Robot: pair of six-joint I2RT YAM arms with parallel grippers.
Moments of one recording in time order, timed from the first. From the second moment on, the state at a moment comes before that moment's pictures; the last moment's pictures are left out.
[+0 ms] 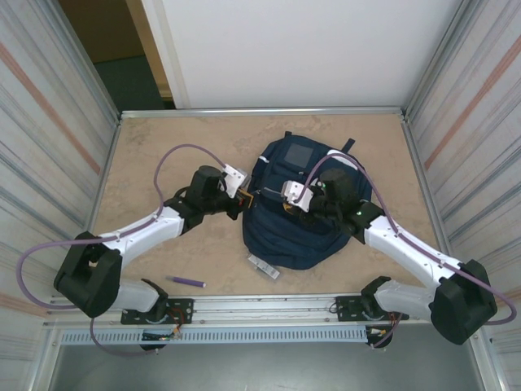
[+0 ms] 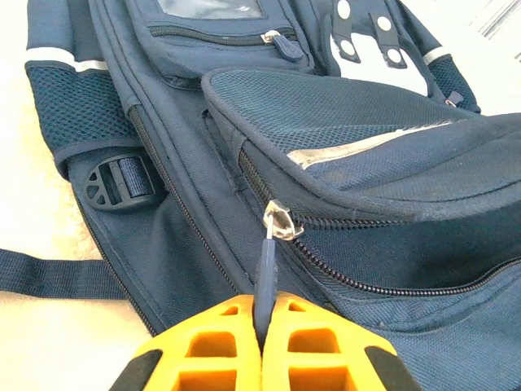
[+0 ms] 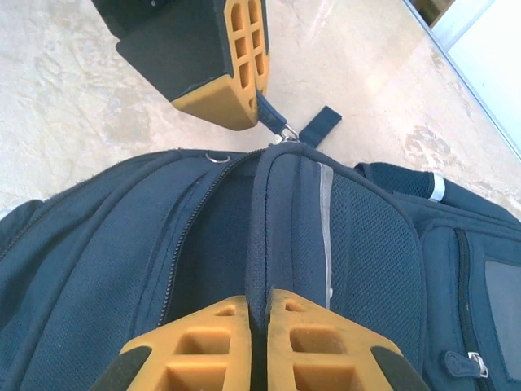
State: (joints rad) left arm -0.59 1.36 0.77 -0.03 0.33 -0.04; right arm 0.58 1.13 0.73 -0.20 -0.36 -0.61
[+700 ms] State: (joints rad) left arm -0.60 1.22 0.63 -0.04 0.28 -0.20; right arm 0.55 1.56 1.15 -0.34 -0.60 -0.81
